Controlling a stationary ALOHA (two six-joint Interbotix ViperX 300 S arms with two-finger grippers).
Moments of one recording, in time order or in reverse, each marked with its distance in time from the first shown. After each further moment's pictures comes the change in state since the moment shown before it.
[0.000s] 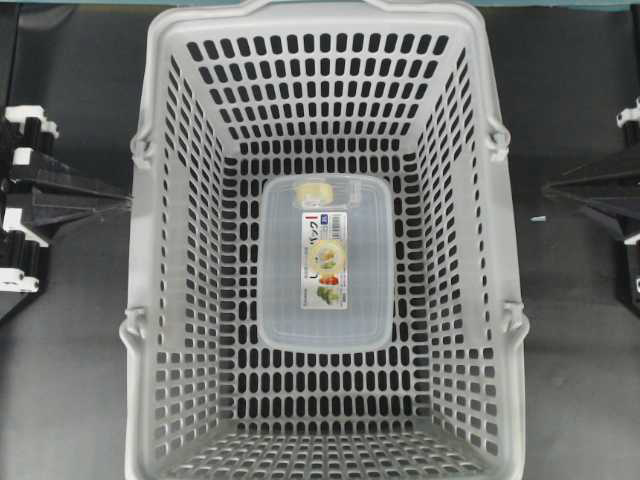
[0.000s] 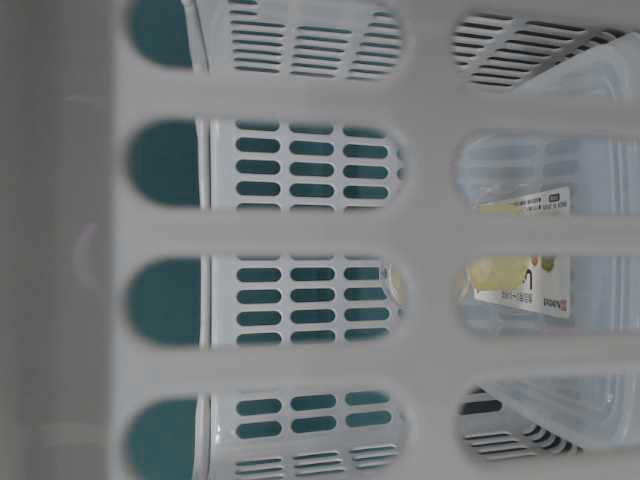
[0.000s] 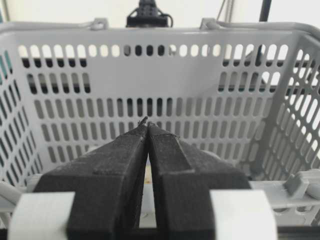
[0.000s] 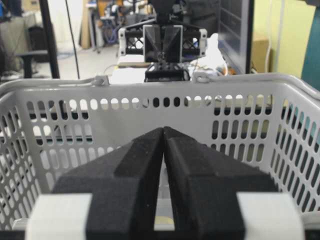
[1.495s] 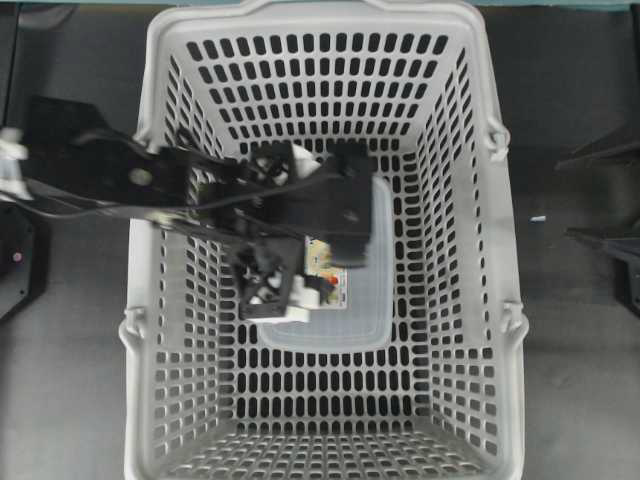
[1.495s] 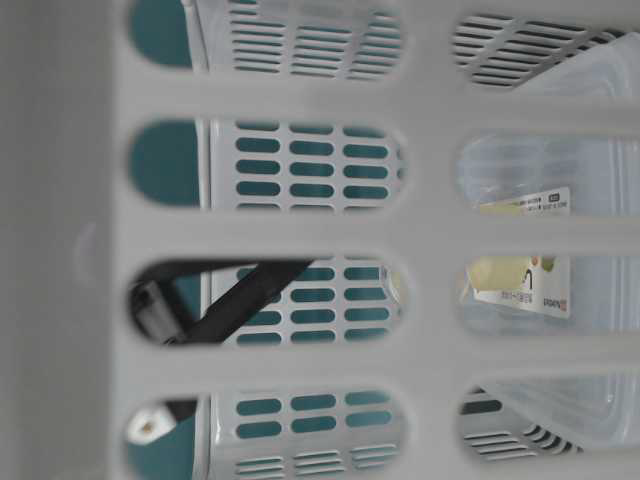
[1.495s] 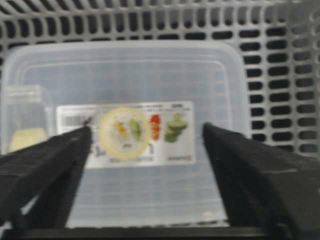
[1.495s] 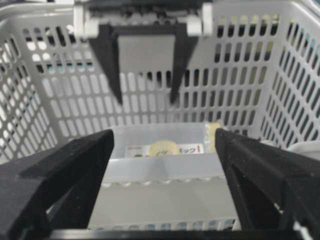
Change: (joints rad) left arm -0.060 1.002 -1.040 0.038 1.081 -0.051; right arm 0.002 -0.126 -0.081 0.006 0.460 0.018
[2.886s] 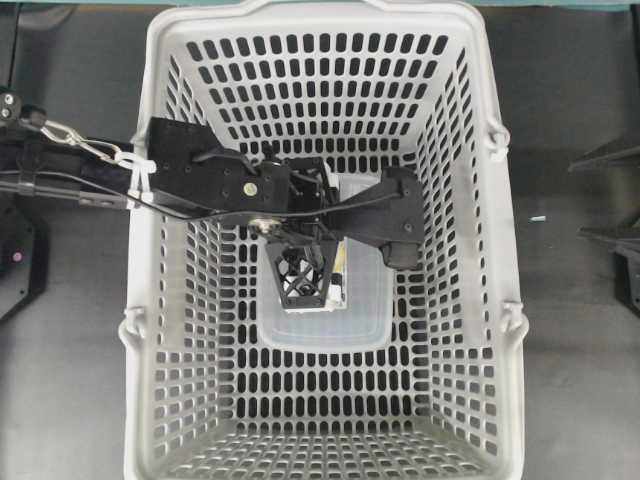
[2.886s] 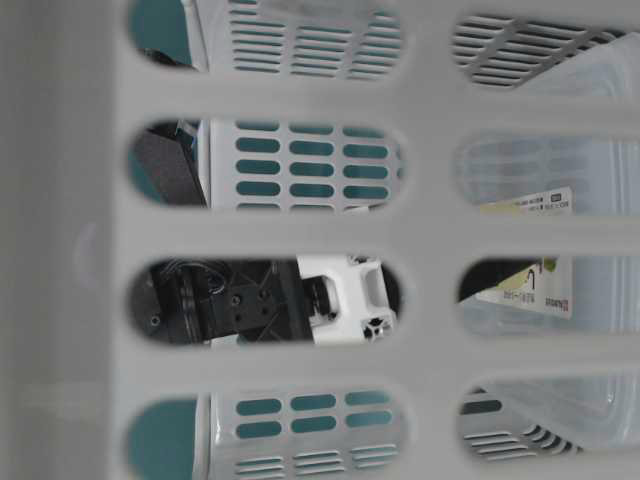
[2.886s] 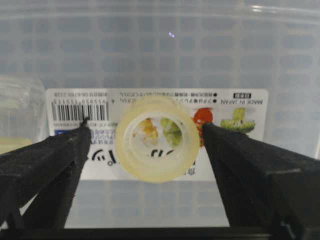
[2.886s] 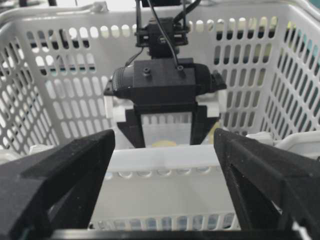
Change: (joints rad) left arm 0.049 0.222 -0.069 0.000 0.133 0.012; right arm 0.000 -0.054 0.032 0.002 0.003 0.002
